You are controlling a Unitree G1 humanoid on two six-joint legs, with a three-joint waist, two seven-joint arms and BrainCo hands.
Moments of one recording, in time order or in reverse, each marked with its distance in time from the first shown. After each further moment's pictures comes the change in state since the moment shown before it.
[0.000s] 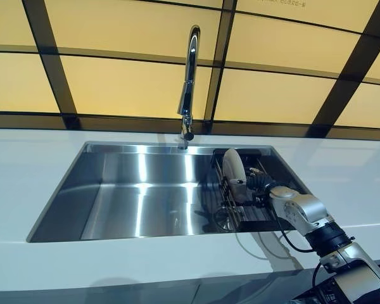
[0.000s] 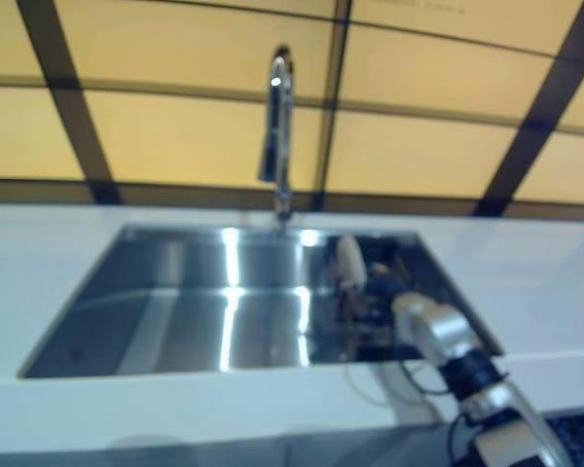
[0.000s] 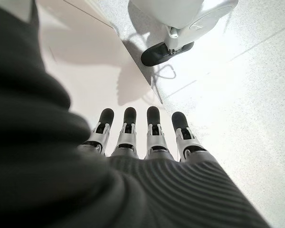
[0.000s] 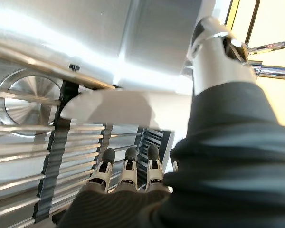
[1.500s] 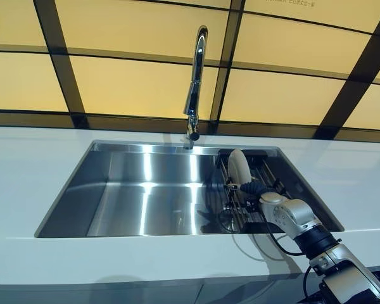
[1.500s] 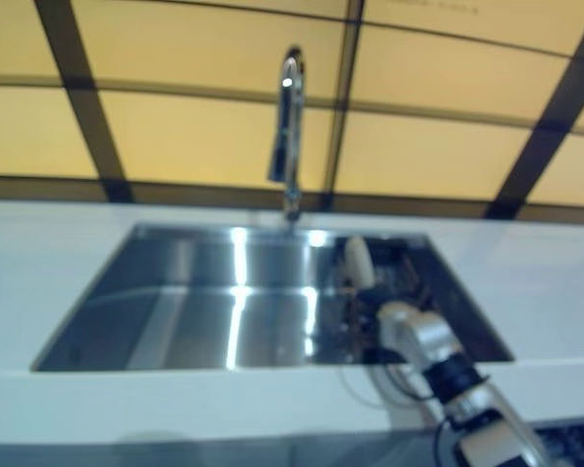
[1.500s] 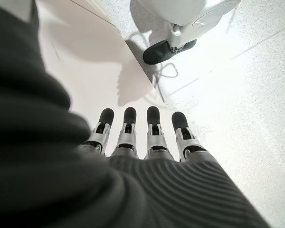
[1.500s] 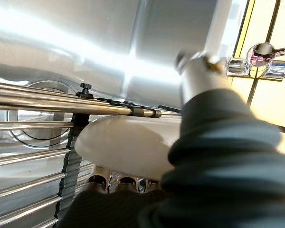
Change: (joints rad) left arm -0.021 -0.001 -0.026 0.000 -0.001 0.002 -0.001; right arm -0.003 0.064 0.032 0.080 0.023 -0.004 -0.124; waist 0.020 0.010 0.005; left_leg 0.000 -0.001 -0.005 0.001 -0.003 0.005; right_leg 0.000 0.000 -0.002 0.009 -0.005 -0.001
